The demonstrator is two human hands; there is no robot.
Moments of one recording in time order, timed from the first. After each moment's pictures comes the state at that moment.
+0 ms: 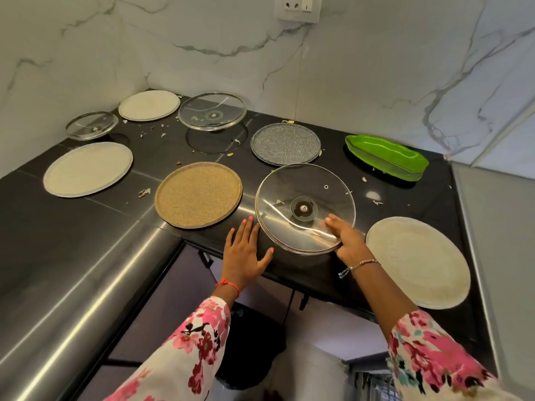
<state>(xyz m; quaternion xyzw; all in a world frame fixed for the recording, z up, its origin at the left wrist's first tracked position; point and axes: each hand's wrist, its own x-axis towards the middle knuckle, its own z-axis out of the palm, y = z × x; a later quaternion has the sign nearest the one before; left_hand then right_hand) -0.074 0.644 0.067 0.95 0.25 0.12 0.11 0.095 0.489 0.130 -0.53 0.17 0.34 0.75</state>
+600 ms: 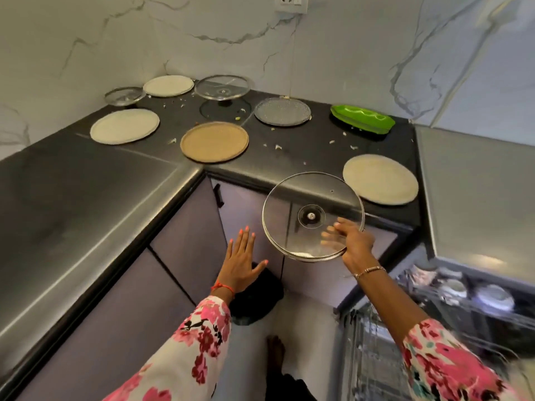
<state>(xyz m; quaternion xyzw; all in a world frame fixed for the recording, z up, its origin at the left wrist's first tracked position) -0.279 0.507 0.038 0.96 0.21 -0.01 0.20 -0.112 0.324 0.130 -0.57 0.14 0.24 0.77</state>
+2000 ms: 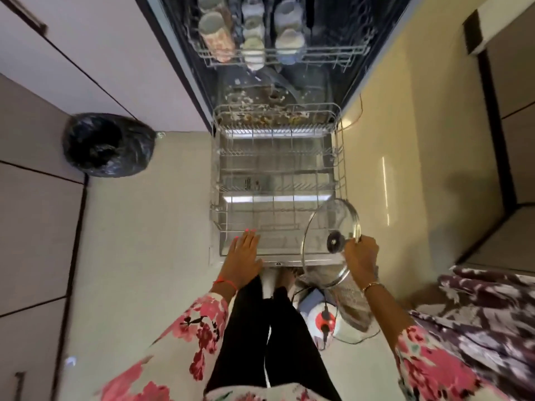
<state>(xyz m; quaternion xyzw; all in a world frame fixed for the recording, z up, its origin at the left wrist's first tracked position) -0.389 -0.140 -0.106 0.93 0.03 -0.30 0.18 -0.298 -0.371 -0.065 -0.87 0.26 0.18 0.37</state>
